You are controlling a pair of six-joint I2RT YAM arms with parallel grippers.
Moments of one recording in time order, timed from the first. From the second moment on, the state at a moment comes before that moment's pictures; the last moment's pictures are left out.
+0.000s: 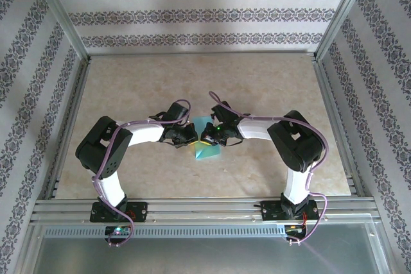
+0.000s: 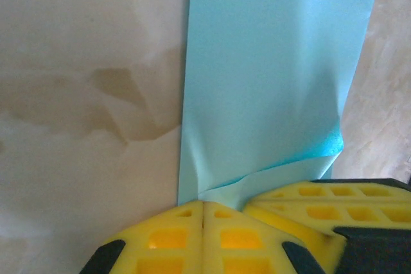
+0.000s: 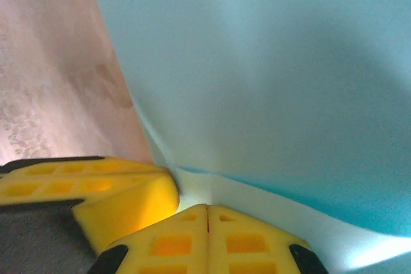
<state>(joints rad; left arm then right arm) -0.54 1.78 0.90 -0.18 0.38 -0.90 0.63 1.85 0.96 -0.14 -0.50 0.96</state>
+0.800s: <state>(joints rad) -0.54 1.78 0.91 -0.18 0.39 -0.89 0.60 1.78 0.91 -0.23 -0.36 0.91</state>
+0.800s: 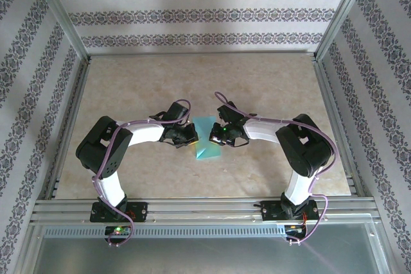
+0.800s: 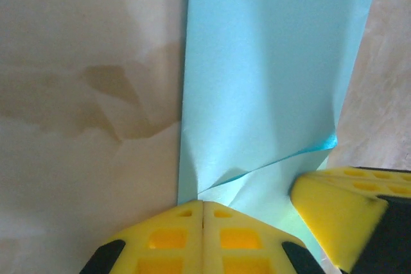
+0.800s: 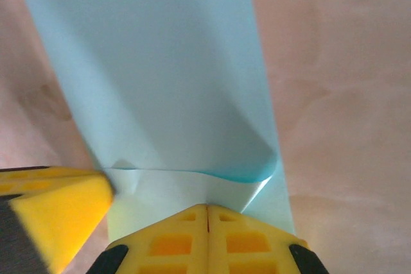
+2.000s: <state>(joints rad) -0.68 1.71 0.82 -0.16 0.42 -1.03 0.60 1.78 0.91 -0.22 -0.36 0.91</state>
